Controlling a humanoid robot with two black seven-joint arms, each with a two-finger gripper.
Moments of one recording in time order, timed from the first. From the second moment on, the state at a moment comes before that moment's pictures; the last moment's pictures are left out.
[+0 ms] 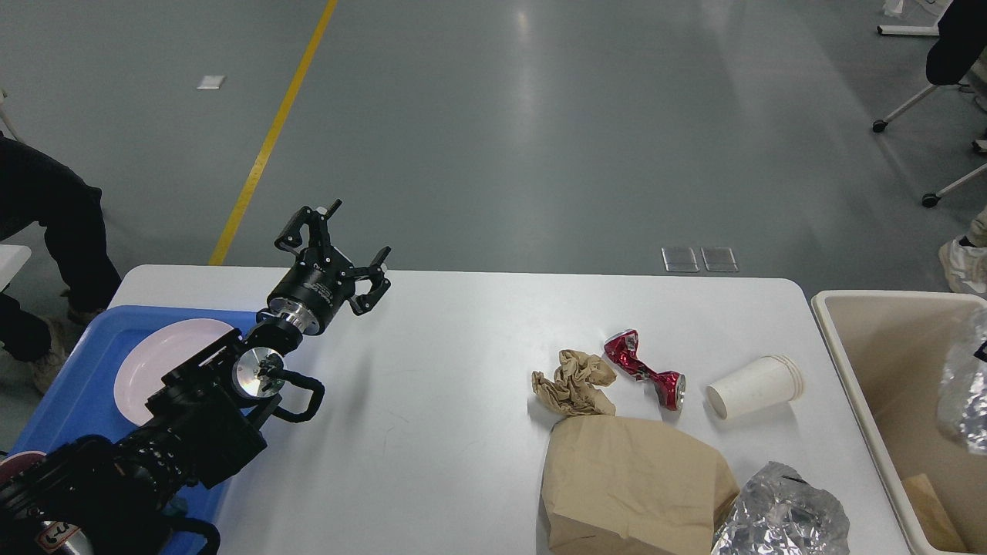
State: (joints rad) left arm -0.79 0.03 -0.72 -0.27 -0.09 -0.56 -0.26; right arm 0.80 -0.68 -0.85 0.28 -0.13 0.04 0.32
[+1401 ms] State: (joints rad) left arm -0.79 0.03 -0.72 -0.27 -0.09 -0.56 -0.26; right arm 1.81 -0.62 -1.39 0.74 -0.28 0.83 0.32
